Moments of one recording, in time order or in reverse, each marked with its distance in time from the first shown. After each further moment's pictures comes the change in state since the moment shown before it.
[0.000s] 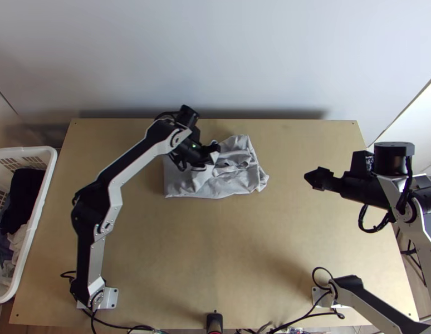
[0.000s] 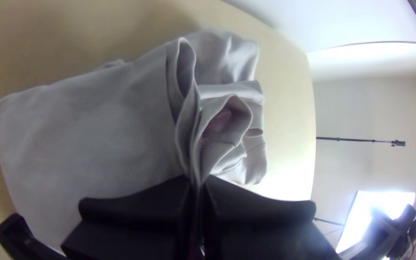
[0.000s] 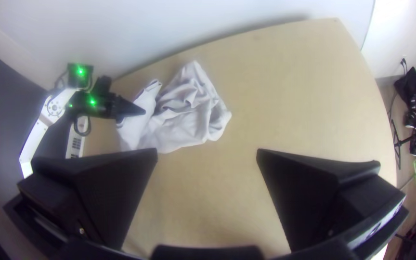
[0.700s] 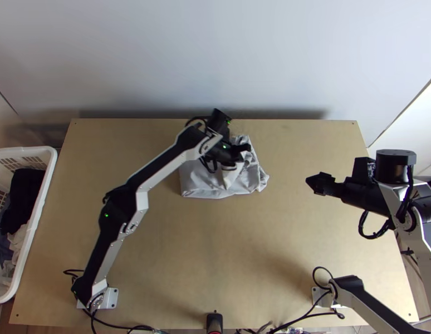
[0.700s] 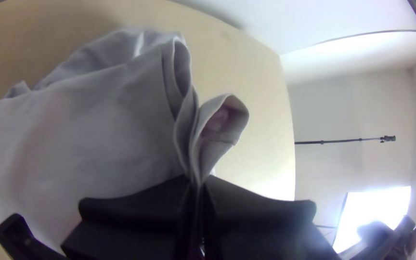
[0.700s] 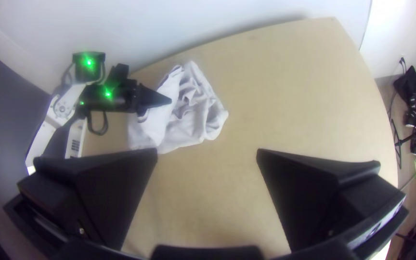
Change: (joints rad) left arm -0.153 0.176 0.258 0.119 -0.041 -0.157; right arm -0.016 -0.055 -0.072 0.033 -0.001 -0.002
